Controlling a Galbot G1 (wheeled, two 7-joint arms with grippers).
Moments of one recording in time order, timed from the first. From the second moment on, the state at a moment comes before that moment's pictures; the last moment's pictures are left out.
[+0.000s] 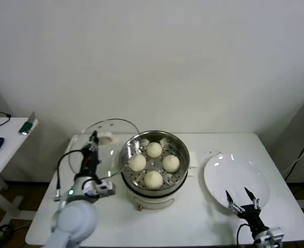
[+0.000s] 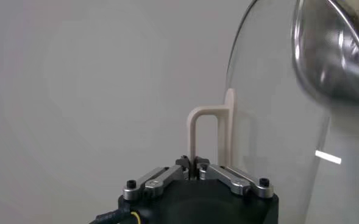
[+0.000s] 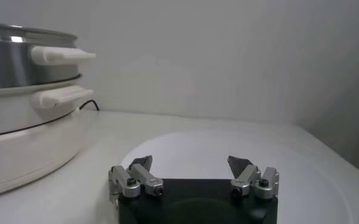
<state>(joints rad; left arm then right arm) 1.21 -1.18 -0.24 -2.12 1.23 0.55 0.18 -1.57 1.12 0.62 1.64 0.40 0.19 -0.15</state>
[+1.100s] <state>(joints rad) 1.13 -1.51 0.06 -1.91 1.57 0.54 0.17 -1.58 1.12 0.63 1.64 0.41 0.22 -0.16</state>
